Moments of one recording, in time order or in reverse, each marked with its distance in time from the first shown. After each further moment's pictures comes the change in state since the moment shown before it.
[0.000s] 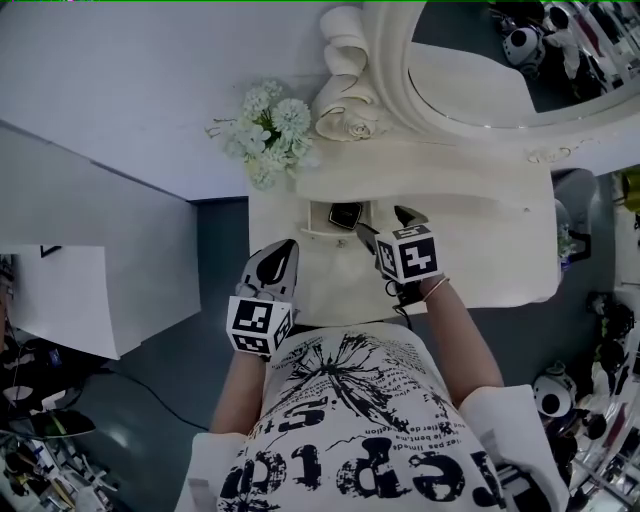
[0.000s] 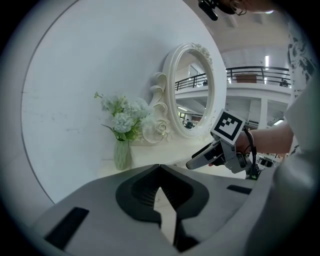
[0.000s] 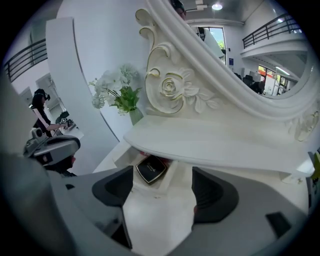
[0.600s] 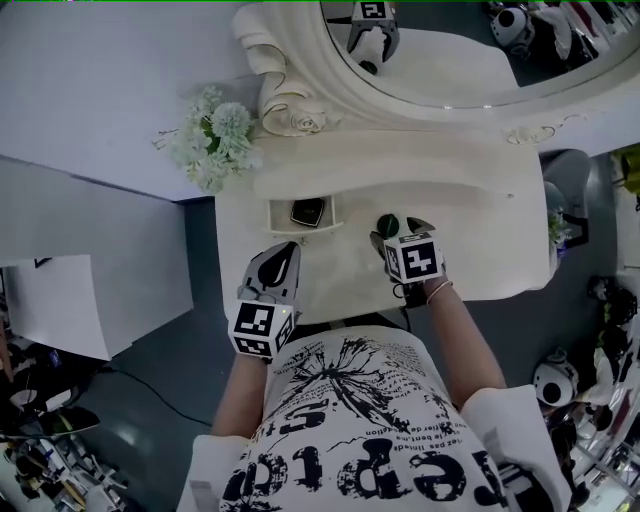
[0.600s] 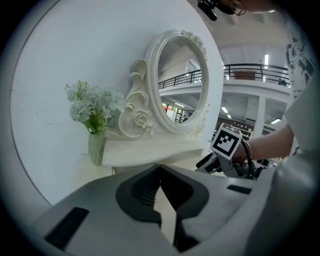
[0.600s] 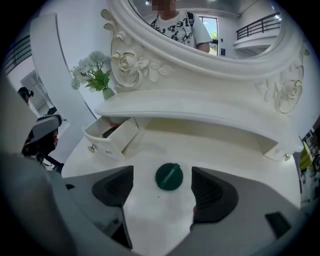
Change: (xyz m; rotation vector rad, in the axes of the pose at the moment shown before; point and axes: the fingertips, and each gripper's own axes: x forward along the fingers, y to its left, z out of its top) left arm 0.042 -0.079 -0.007 0.002 0.057 -0.032; right arm -0.013 -0.105 -0.095 0.064 0.134 -0.081
